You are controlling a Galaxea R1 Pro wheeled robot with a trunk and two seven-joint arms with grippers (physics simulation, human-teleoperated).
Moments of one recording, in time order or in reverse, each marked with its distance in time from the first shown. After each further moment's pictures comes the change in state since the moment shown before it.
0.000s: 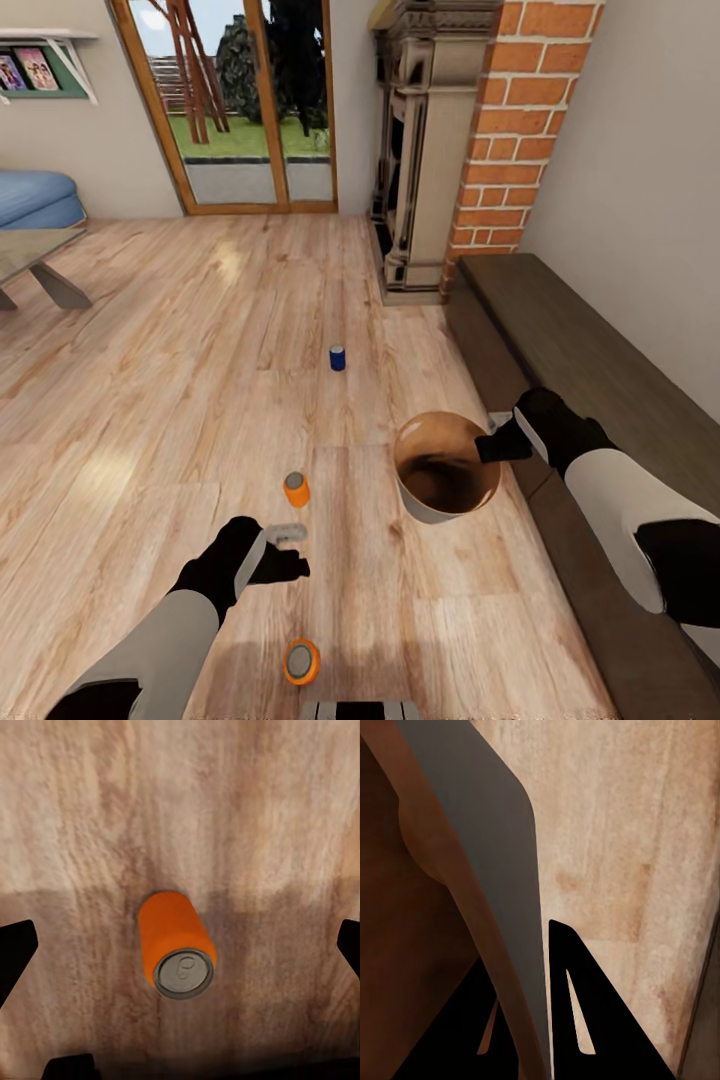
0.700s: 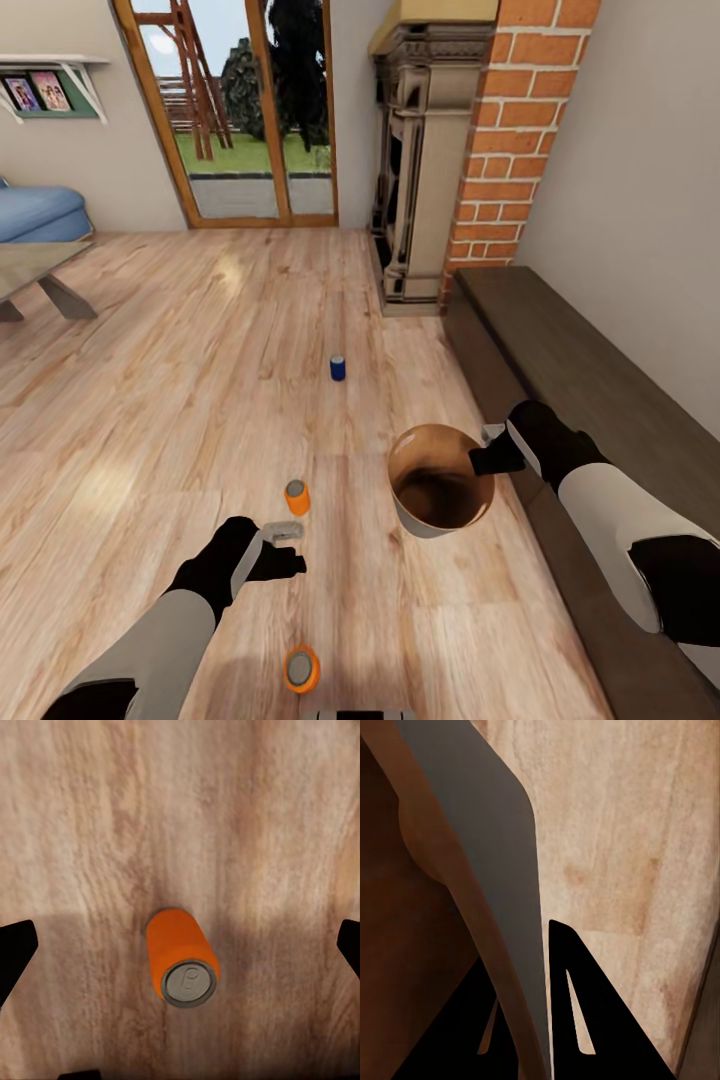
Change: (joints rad) left arm 0.000 0.012 0.000 0.001 -0.001 -0.033 -0.003; right arm 0.053 0.017 0.010 -0.028 0.006 -0.001 0.000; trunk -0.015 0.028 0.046
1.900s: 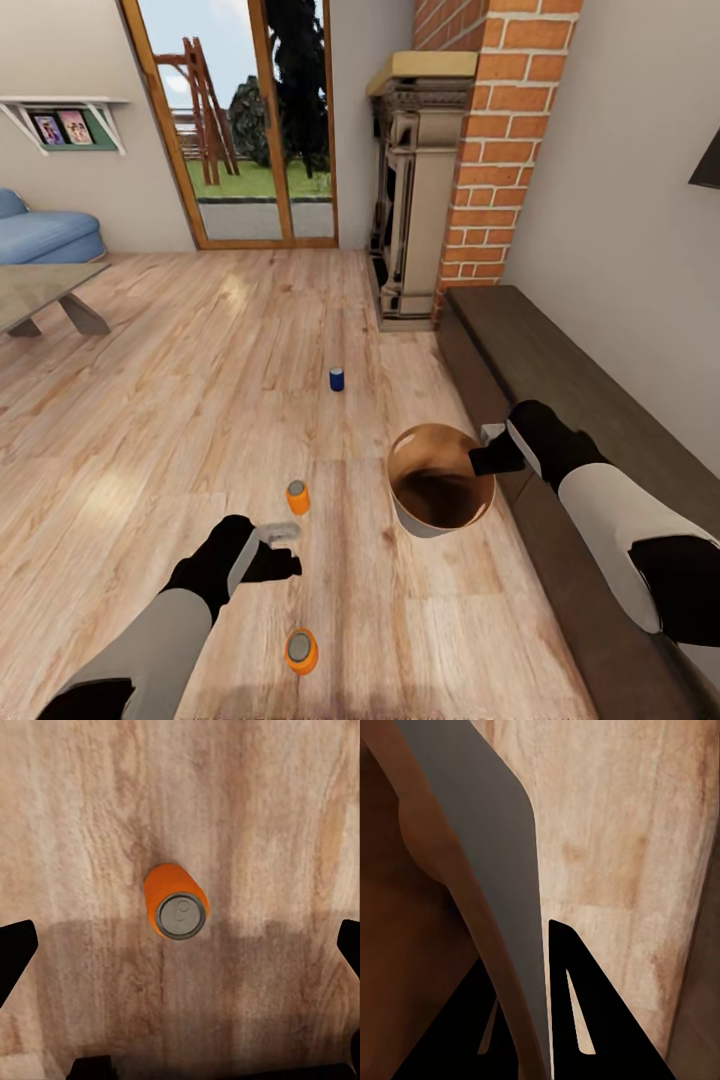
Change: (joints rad) left arm -0.001 0.011 0.000 -0.009 0.002 0.040 0.007; right arm 0.000 0.001 -0.003 -0.001 -0.001 0.000 0.000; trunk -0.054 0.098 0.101
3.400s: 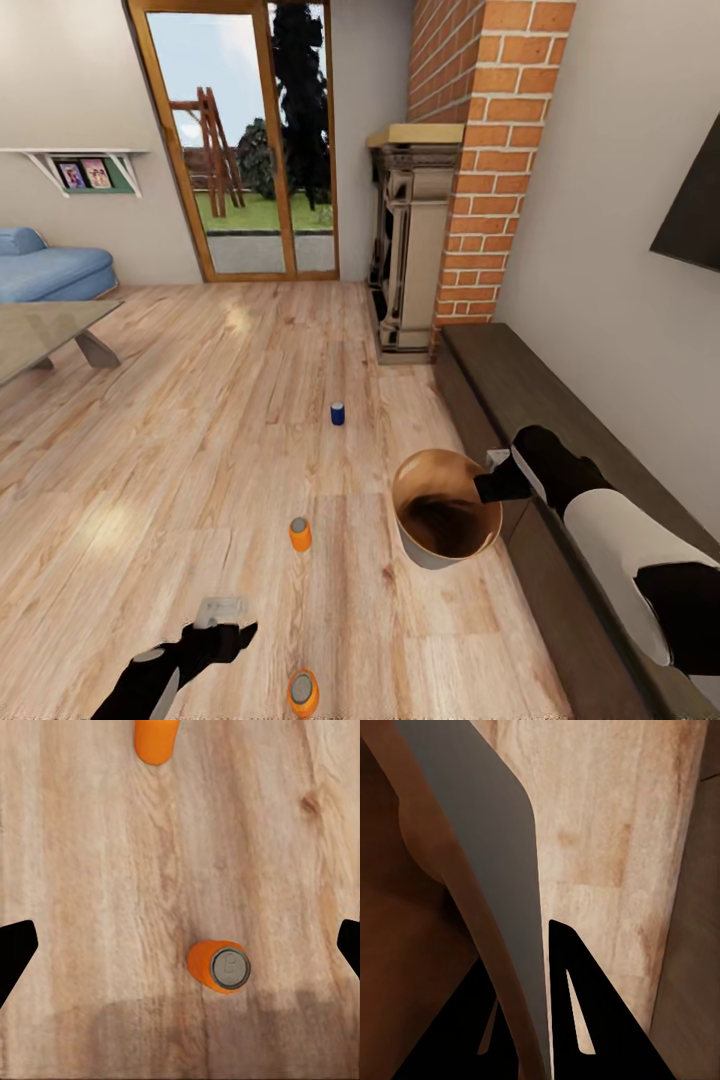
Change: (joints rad) left arm 0.411 0.154 0.036 -0.171 -0.007 -0.626 -0.245; right arm 0.084 -0.016 -0.007 0.000 0.000 0.000 0.002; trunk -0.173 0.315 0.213
